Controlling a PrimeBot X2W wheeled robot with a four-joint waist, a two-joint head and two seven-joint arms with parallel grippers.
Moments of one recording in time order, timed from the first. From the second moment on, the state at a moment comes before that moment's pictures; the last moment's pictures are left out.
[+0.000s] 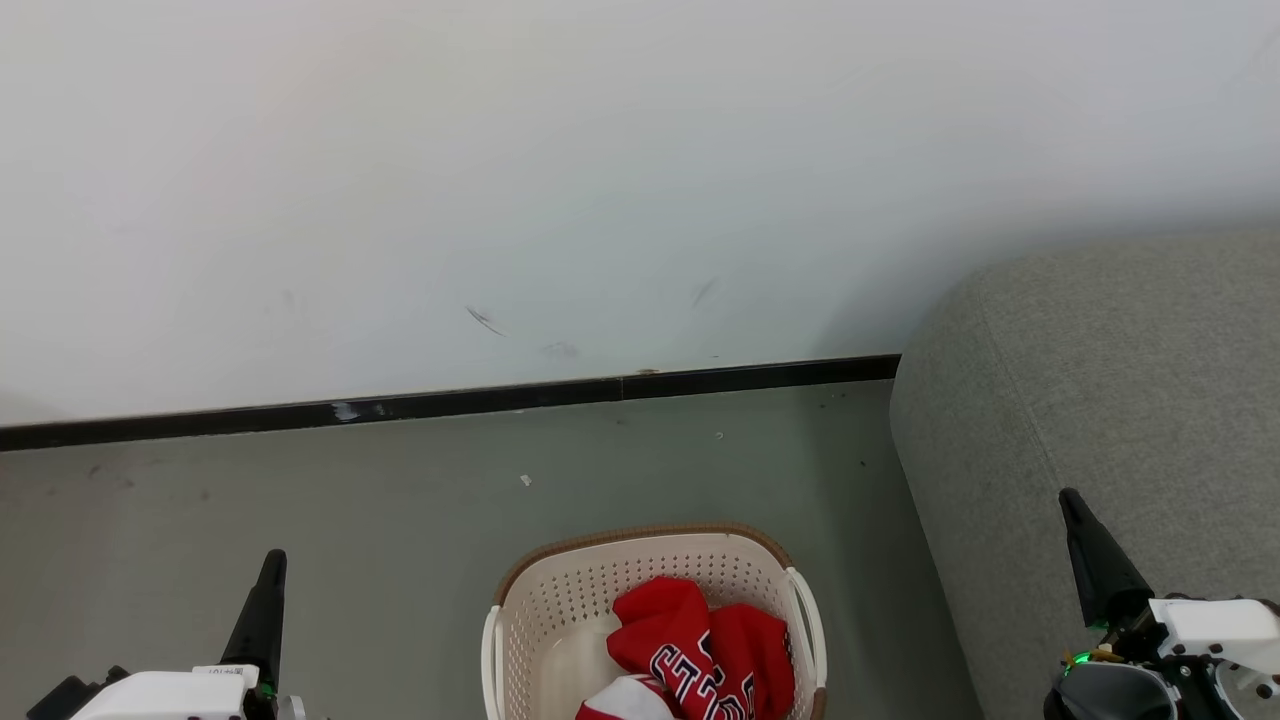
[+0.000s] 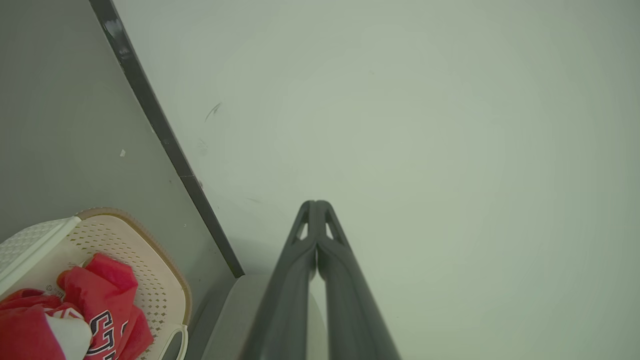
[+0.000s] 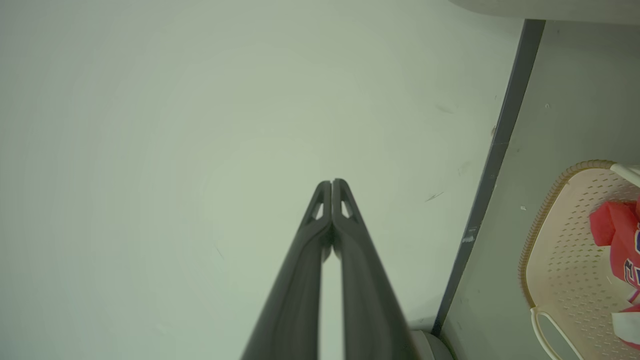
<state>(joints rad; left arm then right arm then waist) -0.06 0.03 0.08 0.28 -1.60 -0.12 0.11 -0.07 -0.08 -0.08 0.27 1.66 0.13 0.06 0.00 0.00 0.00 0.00</state>
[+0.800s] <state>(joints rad) -0.06 0.03 0.08 0.28 -1.60 -0.12 0.11 -0.07 -0.08 -0.08 0.27 1.66 0.13 0.06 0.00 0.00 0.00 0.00</state>
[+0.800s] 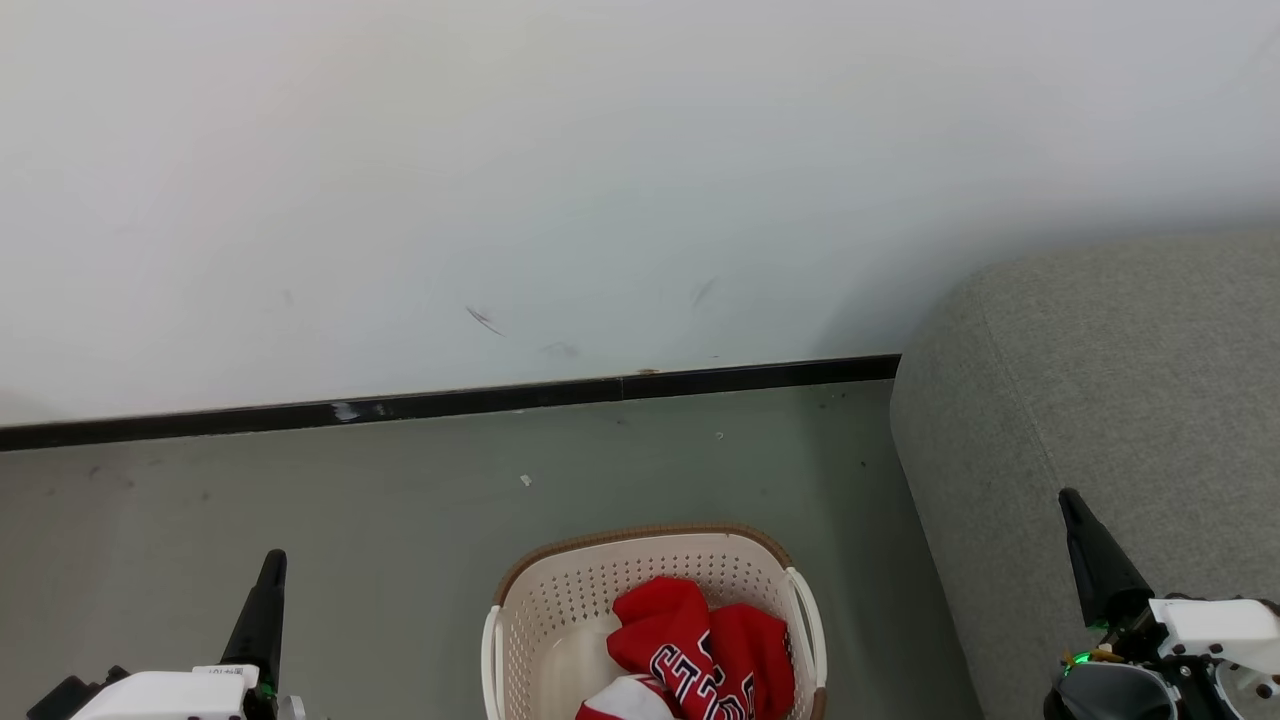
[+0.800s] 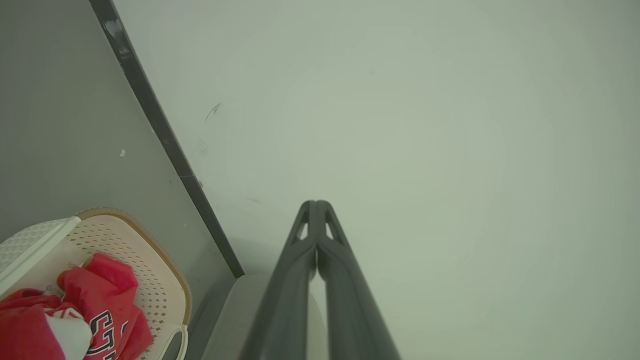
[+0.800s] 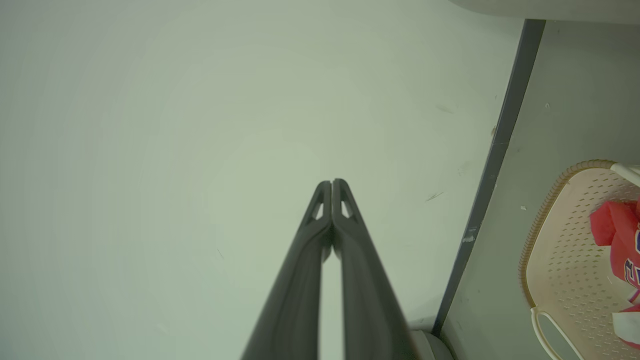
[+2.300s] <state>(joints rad) -0.01 0.01 0.07 0.32 -1.59 -0.12 0.10 -0.01 -0.04 -0.08 0.31 1.65 0.13 0.05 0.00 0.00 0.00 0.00</state>
